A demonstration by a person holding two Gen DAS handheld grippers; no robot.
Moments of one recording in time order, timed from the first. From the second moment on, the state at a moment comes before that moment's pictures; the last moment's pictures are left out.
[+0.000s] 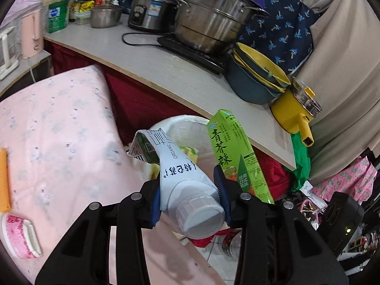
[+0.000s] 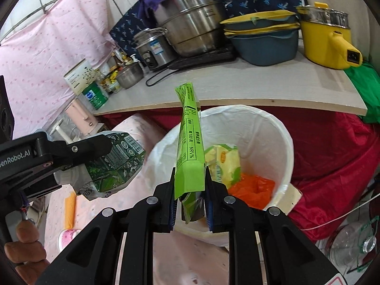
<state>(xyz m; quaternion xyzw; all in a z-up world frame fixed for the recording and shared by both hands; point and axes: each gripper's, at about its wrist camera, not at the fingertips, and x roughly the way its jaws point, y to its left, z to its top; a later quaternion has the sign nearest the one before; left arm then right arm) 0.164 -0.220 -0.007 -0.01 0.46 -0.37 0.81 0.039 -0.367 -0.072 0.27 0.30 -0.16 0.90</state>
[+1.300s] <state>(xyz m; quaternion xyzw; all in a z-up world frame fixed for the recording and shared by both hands) 0.188 -0.064 -0.016 -0.05 0.44 -0.21 0.87 0.081 -0.249 -0.054 0.20 0.33 -0.09 0.92</state>
